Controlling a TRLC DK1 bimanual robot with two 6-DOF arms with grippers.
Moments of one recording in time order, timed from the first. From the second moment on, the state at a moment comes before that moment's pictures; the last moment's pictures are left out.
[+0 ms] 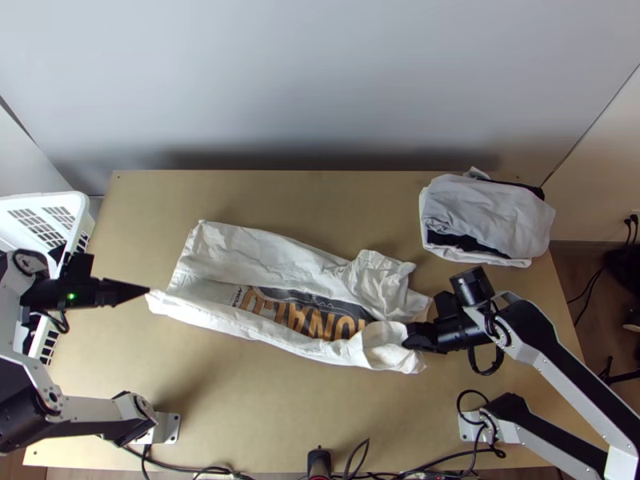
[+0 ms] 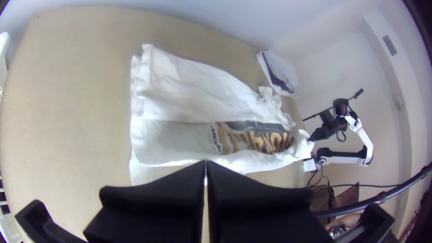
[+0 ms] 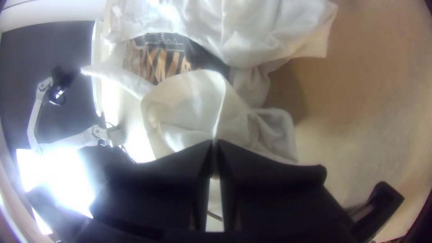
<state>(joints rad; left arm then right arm) 0.65 1.45 1.10 -1.36 0.86 0.98 0.46 1.04 0.73 -0.90 -0.55 0.56</state>
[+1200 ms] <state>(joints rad) 0.31 1.81 1.47 -1.01 0.85 0.36 0.31 1.28 0.90 -0.77 -0.46 0.65</state>
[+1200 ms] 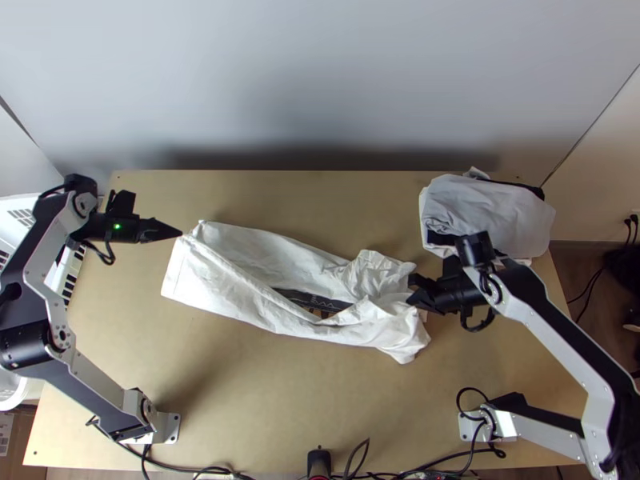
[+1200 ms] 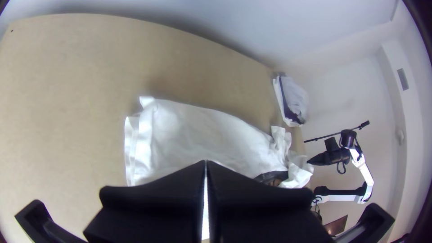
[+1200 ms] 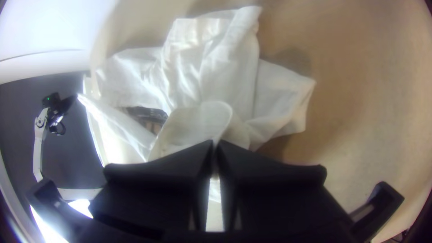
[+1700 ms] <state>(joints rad) 0.29 1.92 1.60 -1.03 0.80 0.24 0.26 1.53 1.02 -0.80 -0.47 0.67</state>
